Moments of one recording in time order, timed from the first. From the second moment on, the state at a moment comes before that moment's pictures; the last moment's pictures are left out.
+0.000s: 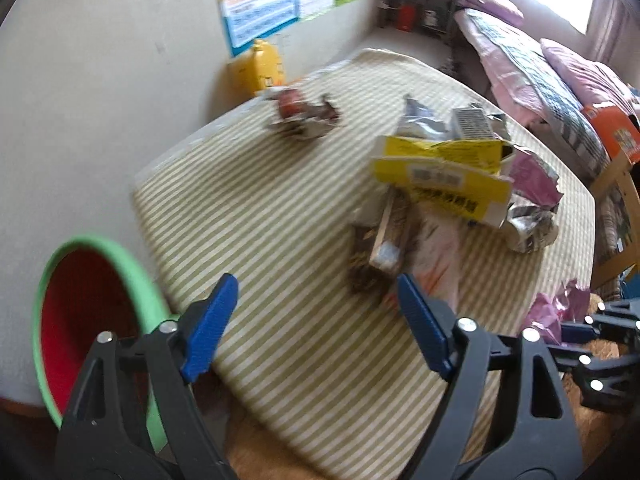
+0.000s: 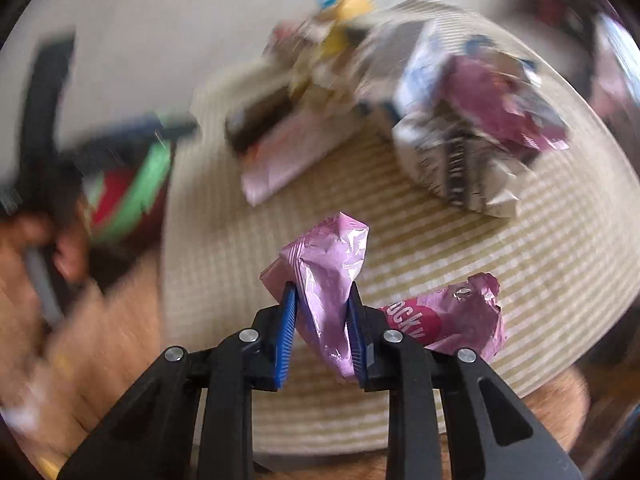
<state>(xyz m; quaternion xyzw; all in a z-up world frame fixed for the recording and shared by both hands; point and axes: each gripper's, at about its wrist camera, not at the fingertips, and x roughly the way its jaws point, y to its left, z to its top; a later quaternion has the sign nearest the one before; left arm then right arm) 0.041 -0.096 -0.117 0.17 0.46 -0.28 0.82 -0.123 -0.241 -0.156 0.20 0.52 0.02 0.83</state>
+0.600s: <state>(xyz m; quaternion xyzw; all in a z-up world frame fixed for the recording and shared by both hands) 0.070 -0.130 -0.150 0.16 0.51 -0.27 0.80 -0.147 -0.256 -0.162 0.27 0.50 0.01 0.82</state>
